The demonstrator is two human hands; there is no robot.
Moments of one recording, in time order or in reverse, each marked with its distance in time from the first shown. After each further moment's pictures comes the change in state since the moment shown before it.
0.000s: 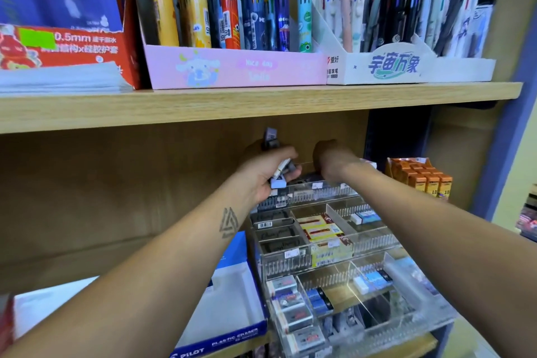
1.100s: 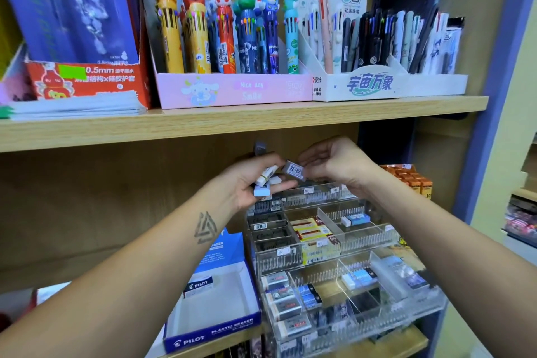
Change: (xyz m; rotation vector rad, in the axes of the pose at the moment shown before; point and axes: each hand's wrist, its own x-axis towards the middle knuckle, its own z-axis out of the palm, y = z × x) left_hand -0.041 0.018 -0.008 -0.057 -0.130 -0.137; right_hand -0.079 0.006 -0.031 1.218 0.129 -0.162
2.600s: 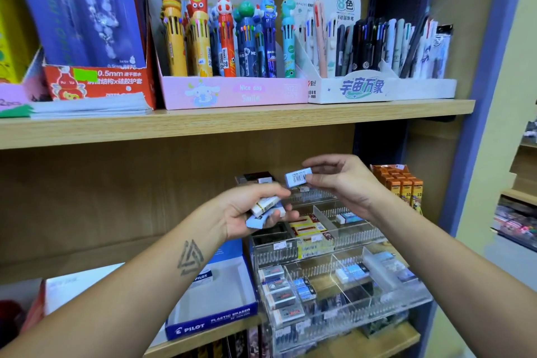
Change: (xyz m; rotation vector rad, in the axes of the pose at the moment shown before) left_hand -0.049 -0.029 -0.004 0.059 -0.109 -0.165; right_hand -0.034 0.025 -0.003 0.371 0.007 -0.025
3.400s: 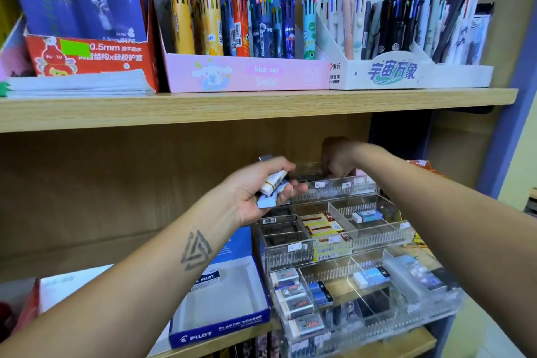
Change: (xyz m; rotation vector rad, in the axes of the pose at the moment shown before) left_hand 0.011 0.016 -0.005 -0.158 0.100 0.107; right_hand 0.118 0.005 0.000 -1.677 -0.386 0.337
